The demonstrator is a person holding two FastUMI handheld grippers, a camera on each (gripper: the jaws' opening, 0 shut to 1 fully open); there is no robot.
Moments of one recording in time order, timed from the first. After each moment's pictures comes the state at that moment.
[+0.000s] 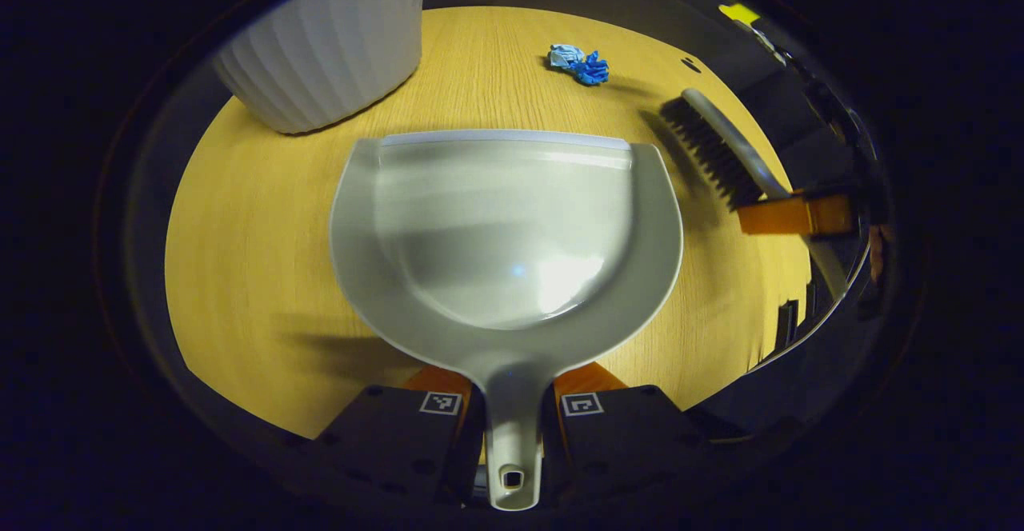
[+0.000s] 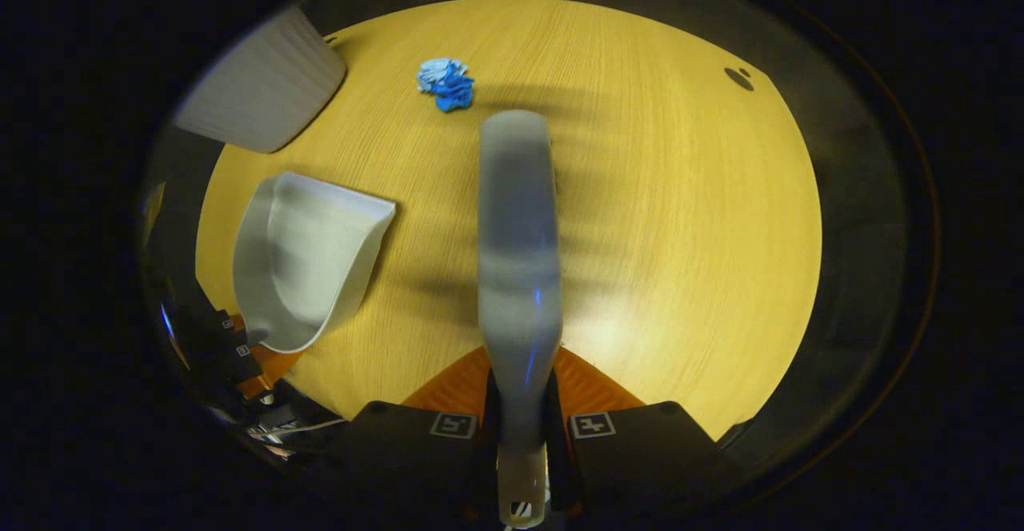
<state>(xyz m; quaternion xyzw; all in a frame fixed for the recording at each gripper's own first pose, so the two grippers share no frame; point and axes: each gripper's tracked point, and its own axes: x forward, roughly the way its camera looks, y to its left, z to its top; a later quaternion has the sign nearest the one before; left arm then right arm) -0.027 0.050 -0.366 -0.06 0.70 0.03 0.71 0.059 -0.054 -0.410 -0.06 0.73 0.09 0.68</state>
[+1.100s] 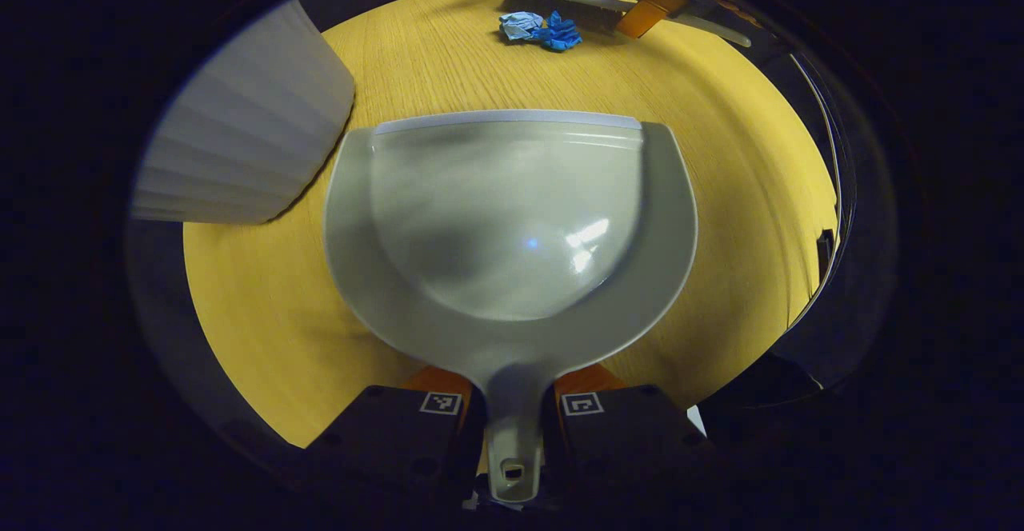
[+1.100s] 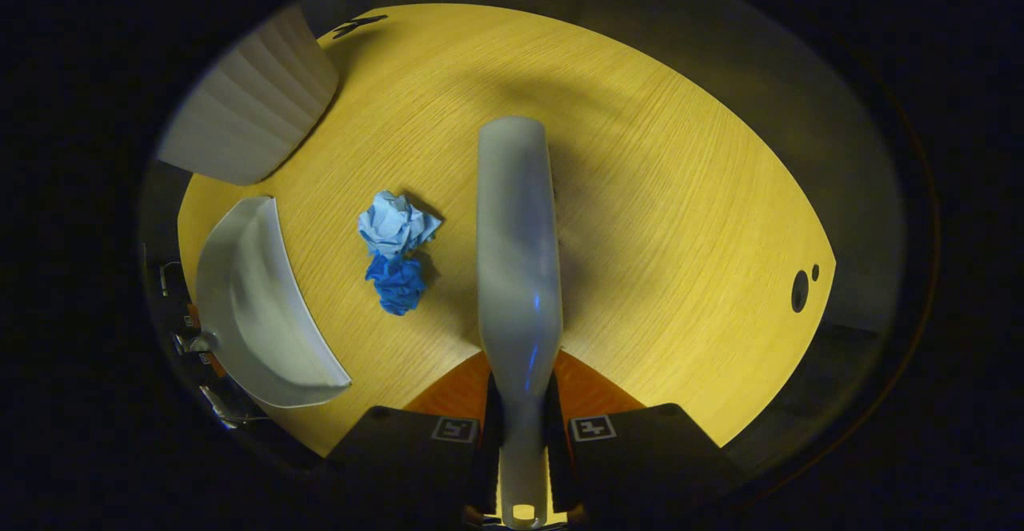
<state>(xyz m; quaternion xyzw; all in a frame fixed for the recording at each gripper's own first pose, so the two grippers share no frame) 0.007 0.095 -0.360 0.09 0.76 -0.04 0.64 0.234 -0.016 -0.475 -0.21 0.69 0.25 0.64</state>
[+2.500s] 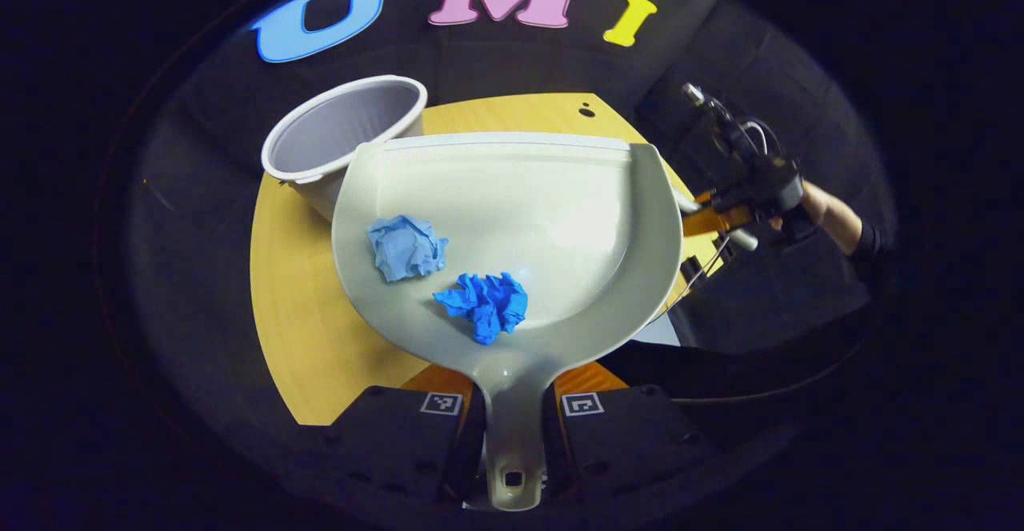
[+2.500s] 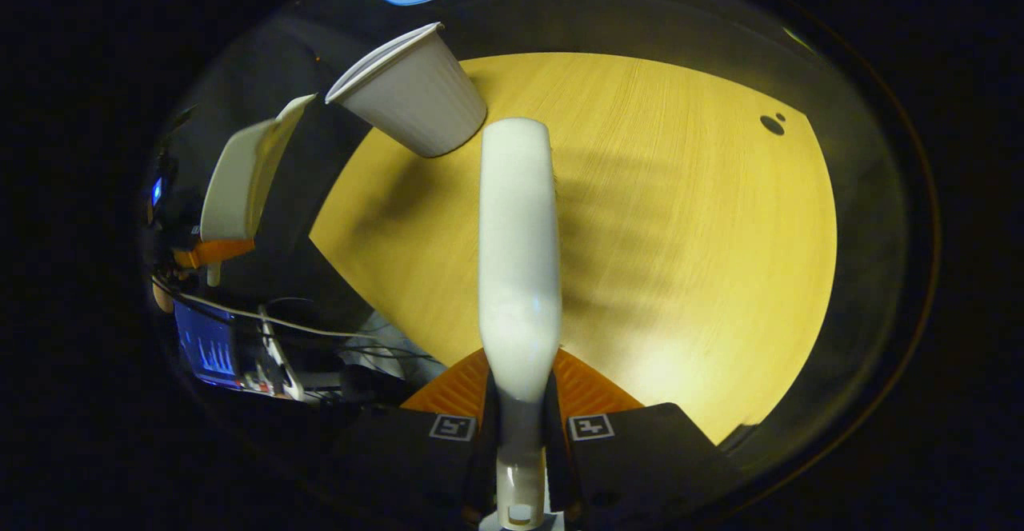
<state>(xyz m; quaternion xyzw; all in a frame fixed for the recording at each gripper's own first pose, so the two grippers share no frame) 0.055 0.133 -0.246 0.02 0.63 -0.06 0.77 0.051 -0.078 -0.395 0.04 0.68 0.26 0.69</state>
